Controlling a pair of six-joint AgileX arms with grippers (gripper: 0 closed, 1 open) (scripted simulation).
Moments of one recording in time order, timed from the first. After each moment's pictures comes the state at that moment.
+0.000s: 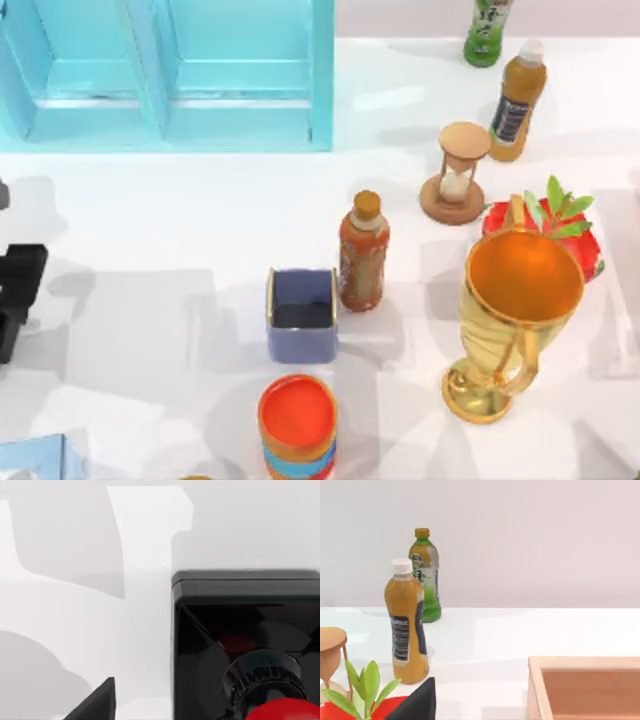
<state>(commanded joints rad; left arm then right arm) 0.14 1.79 1.10 -0.88 0.00 0.17 0.00 0.00 0.00 0.00 0.00 0.00</state>
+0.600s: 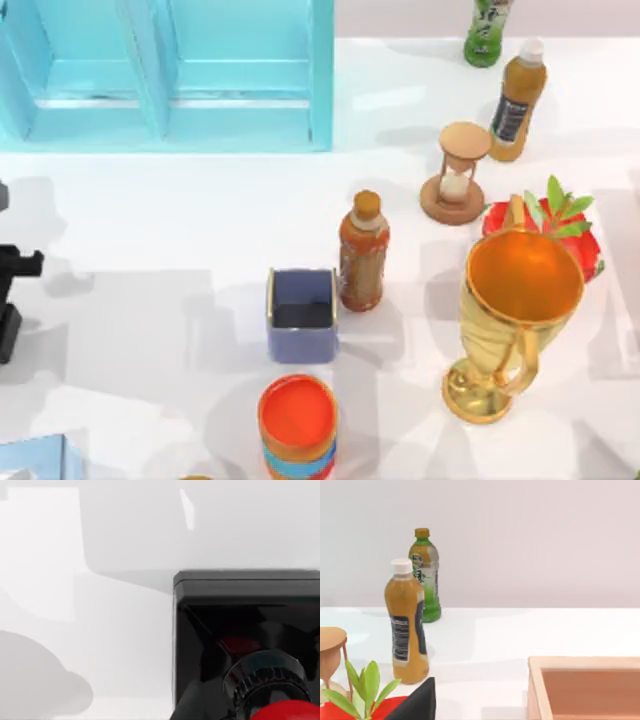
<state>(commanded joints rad) 0.14 1.79 1.10 -0.88 0.00 0.17 0.00 0.00 0.00 0.00 0.00 0.00</state>
